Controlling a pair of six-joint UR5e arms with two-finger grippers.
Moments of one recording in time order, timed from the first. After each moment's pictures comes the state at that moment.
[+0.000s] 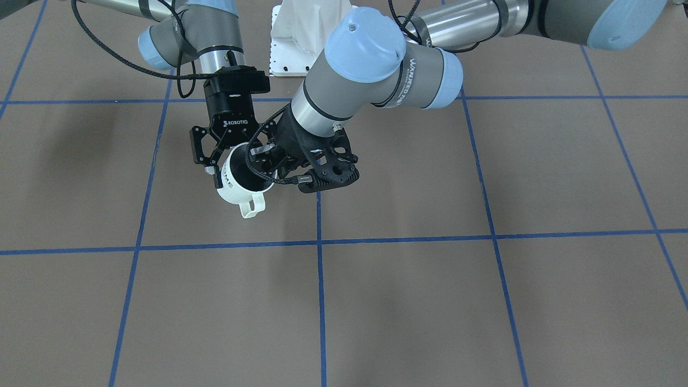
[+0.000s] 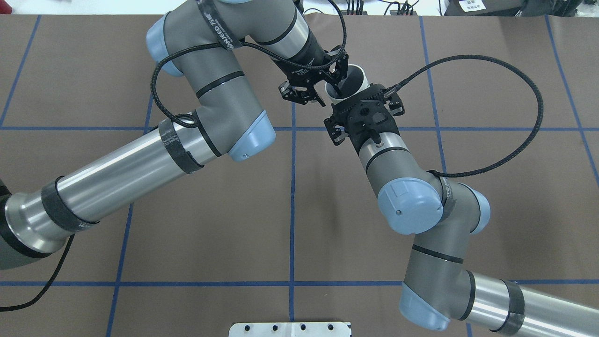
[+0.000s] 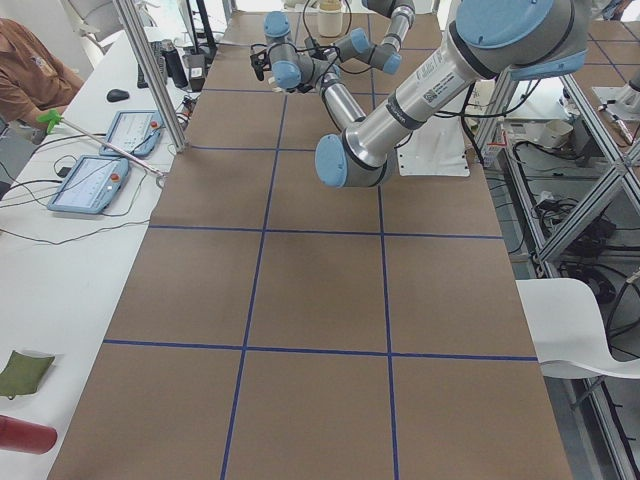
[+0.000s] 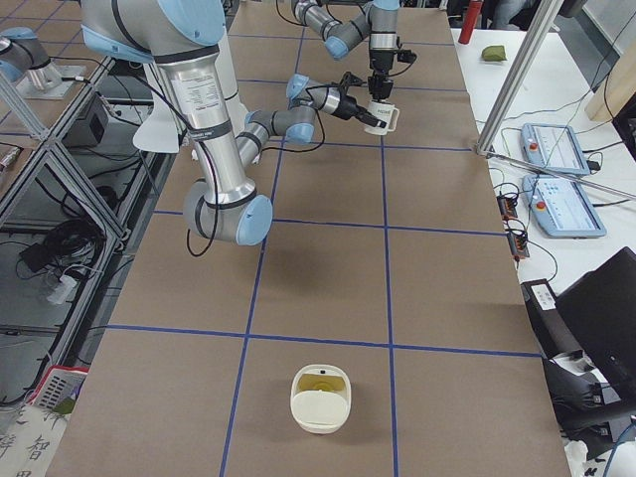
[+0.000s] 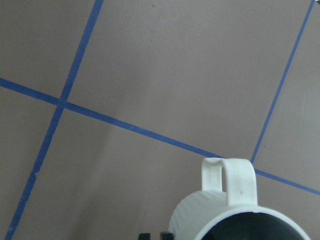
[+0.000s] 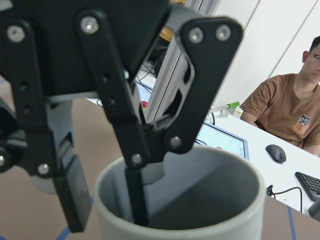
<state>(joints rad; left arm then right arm) -0.73 -2.61 -1.33 -1.97 -2.22 -1.67 0.41 -1.13 1.80 -1.00 0.86 0.60</state>
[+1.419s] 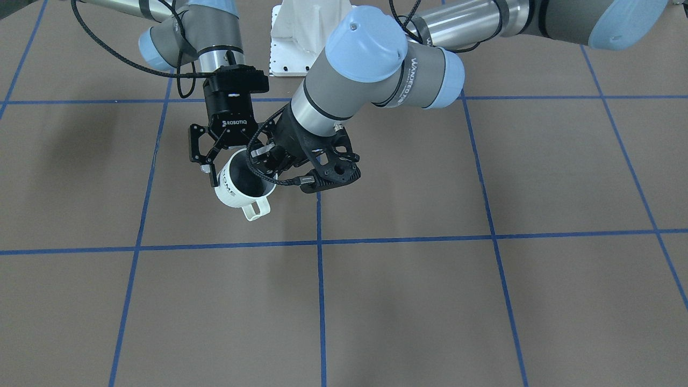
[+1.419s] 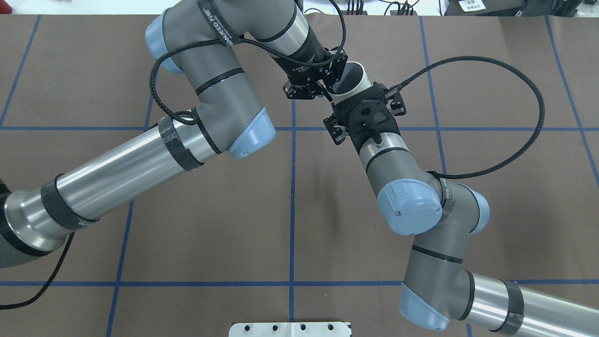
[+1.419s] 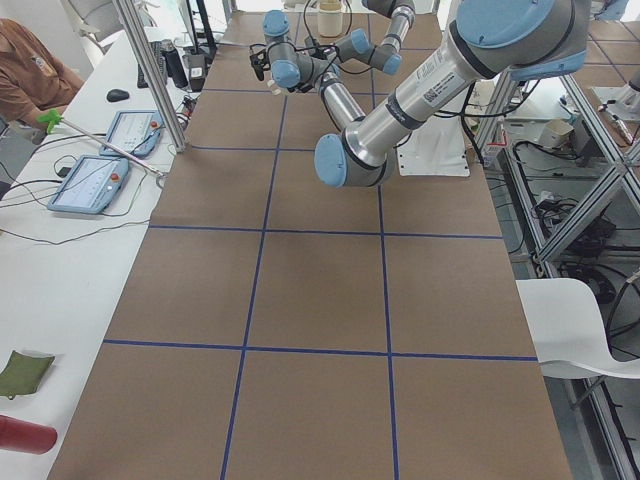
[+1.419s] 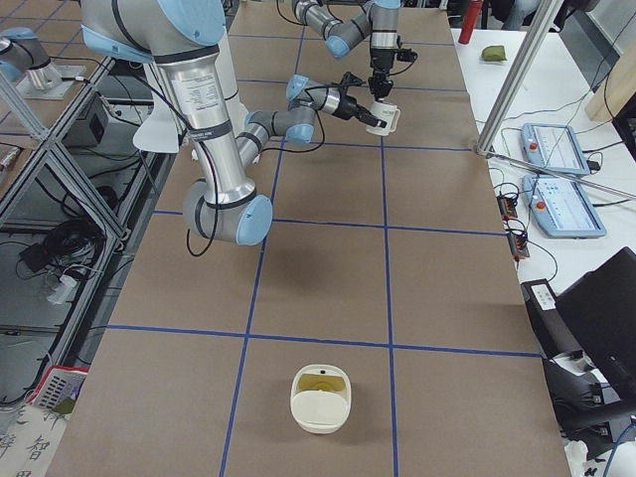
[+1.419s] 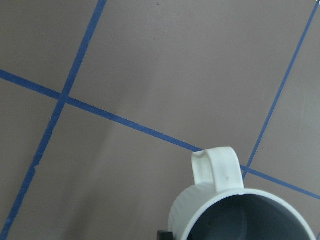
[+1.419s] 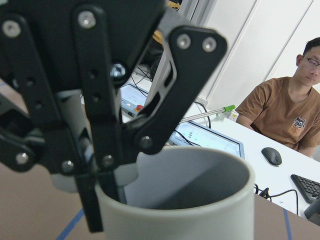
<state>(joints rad) -0.74 -2.61 -1.33 -1.97 -2.24 -1.71 0.41 -1.13 1.80 -0.99 0.84 0.61</state>
